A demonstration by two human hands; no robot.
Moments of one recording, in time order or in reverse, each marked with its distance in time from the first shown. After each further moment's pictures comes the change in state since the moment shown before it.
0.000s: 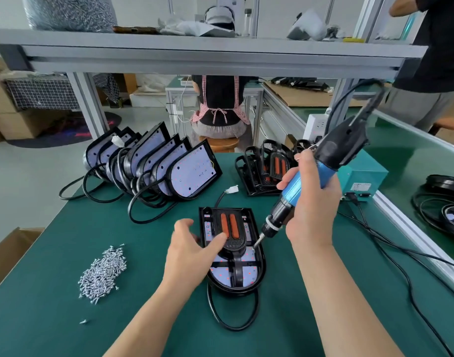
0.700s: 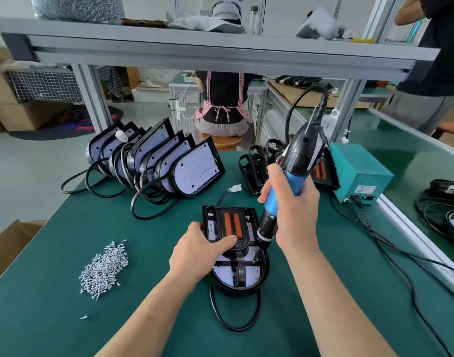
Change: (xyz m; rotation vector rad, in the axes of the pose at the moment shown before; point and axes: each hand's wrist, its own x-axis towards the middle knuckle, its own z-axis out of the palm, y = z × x) left_hand 0.012 0.003 0.004 0.075 -0.158 -0.111; right_hand -0.014 0.019 0.009 -0.157 -0.227 0.002
